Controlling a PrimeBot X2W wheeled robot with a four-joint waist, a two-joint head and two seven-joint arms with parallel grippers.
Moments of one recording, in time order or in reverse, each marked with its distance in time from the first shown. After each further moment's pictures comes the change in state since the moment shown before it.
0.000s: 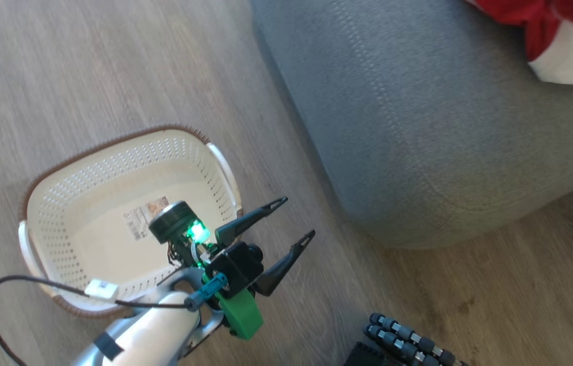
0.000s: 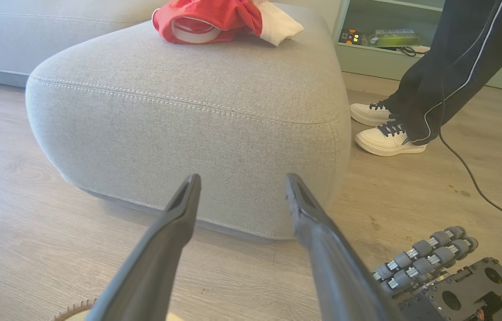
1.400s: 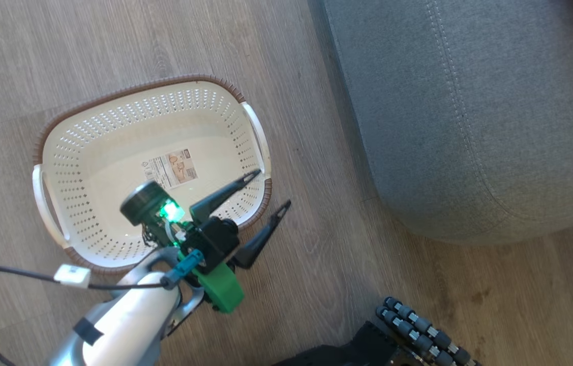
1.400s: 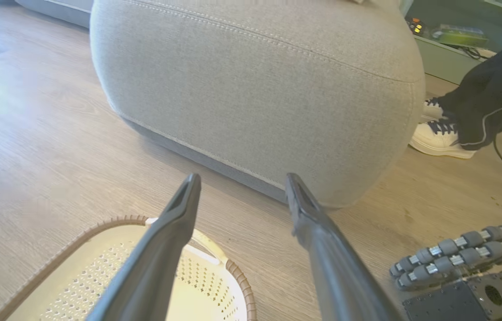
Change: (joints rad) left arm -0.031 0.023 0.061 0.012 -0.002 0.000 0.000; right arm -0.282 0.005 -0.734 0.270 -0.668 0.000 -0.018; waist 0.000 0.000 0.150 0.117
